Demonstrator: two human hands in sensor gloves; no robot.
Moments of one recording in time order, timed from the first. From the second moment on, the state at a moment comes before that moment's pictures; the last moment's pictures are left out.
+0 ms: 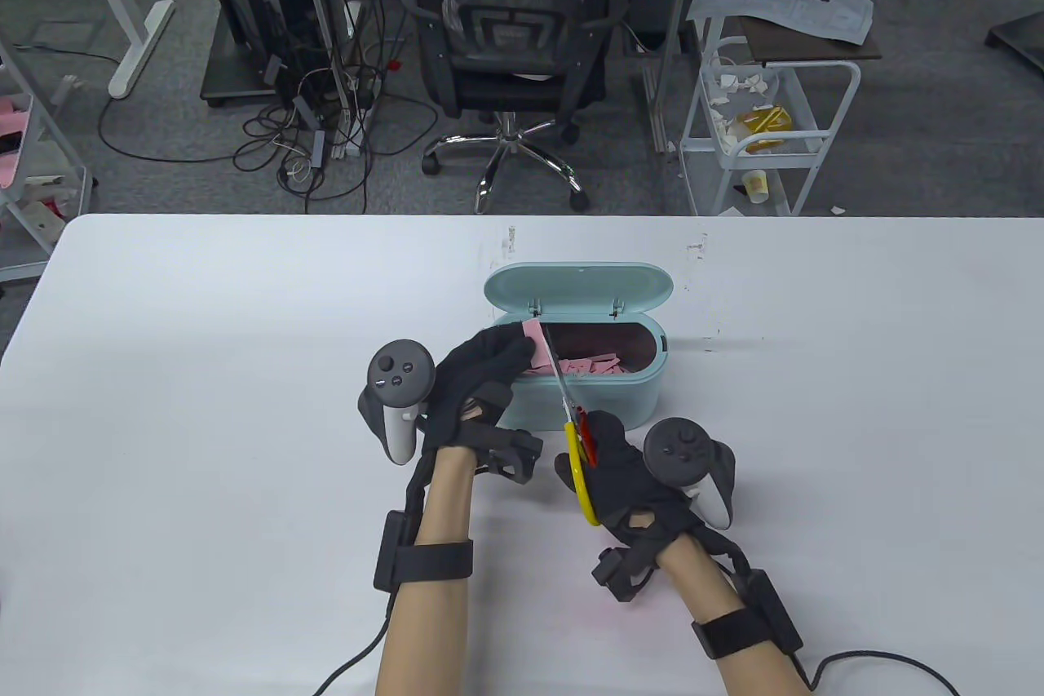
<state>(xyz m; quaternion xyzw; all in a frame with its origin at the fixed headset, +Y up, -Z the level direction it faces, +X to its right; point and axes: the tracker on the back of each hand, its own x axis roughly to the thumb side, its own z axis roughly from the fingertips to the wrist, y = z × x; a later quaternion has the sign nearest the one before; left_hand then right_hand) -0.131 -0.712 -0.381 0.04 -0.01 0.60 0.80 0.116 -0.764 -0.312 0.12 0.09 0.88 0.44</state>
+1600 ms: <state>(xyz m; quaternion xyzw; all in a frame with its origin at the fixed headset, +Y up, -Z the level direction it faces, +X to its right) -0.131 -0.713 -0.382 0.04 -0.02 0.60 0.80 0.117 -0.760 -0.316 0.07 -0.03 0.90 0.43</state>
